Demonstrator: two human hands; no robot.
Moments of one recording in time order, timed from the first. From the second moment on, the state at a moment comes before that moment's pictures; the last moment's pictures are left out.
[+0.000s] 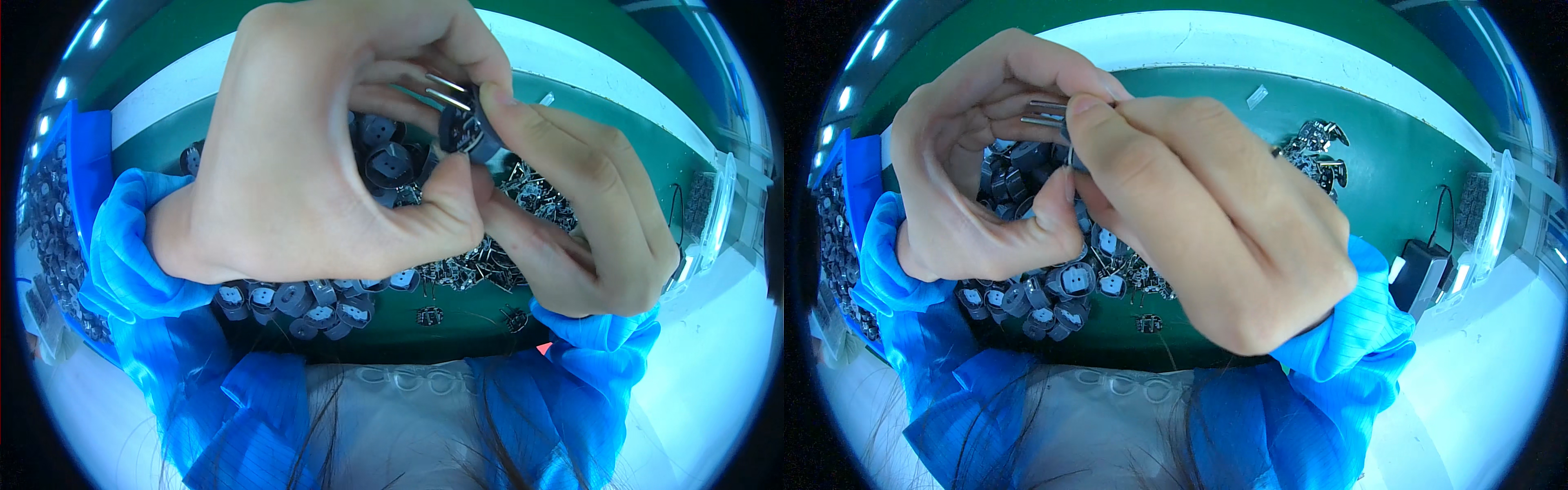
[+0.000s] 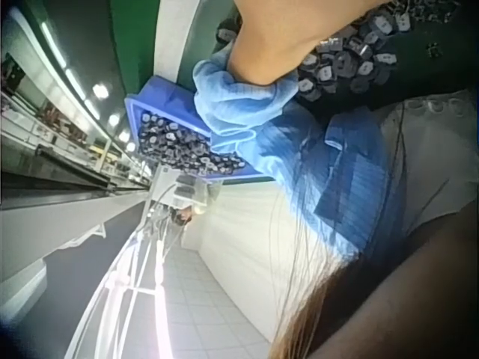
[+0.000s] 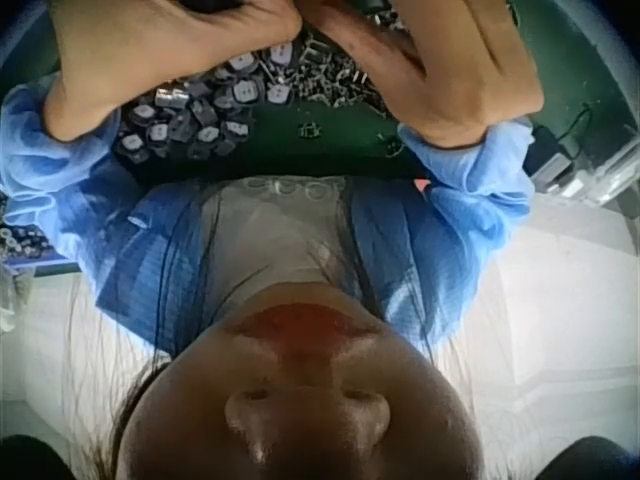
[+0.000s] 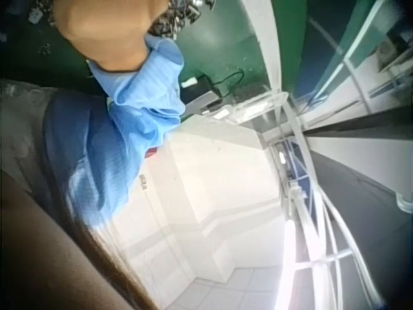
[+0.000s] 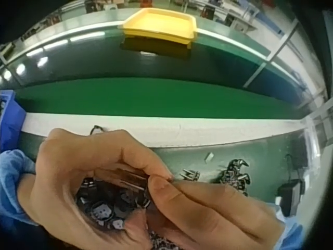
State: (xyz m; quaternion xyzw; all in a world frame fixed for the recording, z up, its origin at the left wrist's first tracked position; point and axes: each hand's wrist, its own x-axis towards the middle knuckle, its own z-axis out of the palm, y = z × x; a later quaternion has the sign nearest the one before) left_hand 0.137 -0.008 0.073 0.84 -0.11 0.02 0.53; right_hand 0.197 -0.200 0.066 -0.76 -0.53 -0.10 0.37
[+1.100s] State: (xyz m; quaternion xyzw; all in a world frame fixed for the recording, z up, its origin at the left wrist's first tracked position) left_hand 0.179 0.033 0.059 0.81 -0.39 0.11 0.43; right_hand 0.215 -0.214 0.064 -0.64 -0.20 0.33 0.67
